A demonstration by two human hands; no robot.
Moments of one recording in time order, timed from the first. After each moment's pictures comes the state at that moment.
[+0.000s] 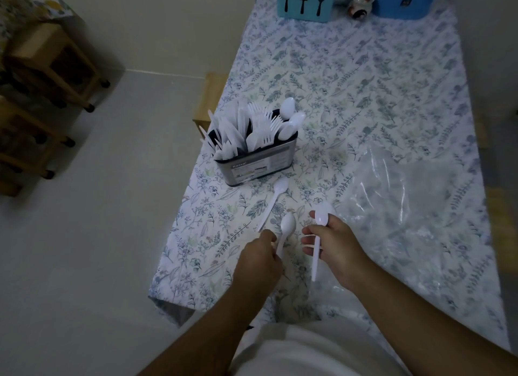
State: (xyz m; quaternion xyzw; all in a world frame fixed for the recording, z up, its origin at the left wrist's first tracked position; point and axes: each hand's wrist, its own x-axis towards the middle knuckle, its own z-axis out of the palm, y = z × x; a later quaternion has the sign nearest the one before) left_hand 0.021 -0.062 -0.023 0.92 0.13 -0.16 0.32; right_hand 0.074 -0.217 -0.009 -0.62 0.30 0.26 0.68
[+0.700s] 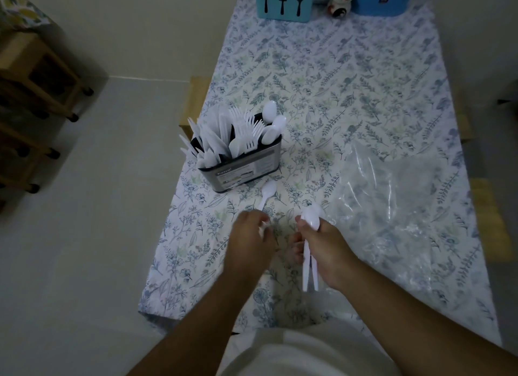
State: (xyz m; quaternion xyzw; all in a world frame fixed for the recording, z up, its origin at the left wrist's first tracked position) left_hand 0.057 -0.063 -0.010 0.91 0.11 -0.05 0.40; right_hand 0.076 -0.214 -0.004 -0.58 0.32 0.27 0.69
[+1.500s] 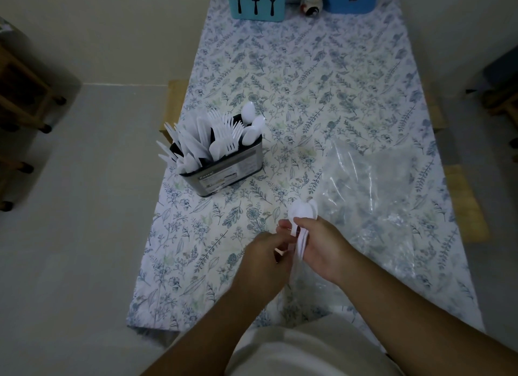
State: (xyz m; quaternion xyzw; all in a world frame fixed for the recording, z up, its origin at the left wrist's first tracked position) left_hand 0.036 -0.092 -0.001 0.86 0.00 -0.14 0.49; right_hand 0.079 -0.231 0.001 -0.43 0.35 0.28 0.79
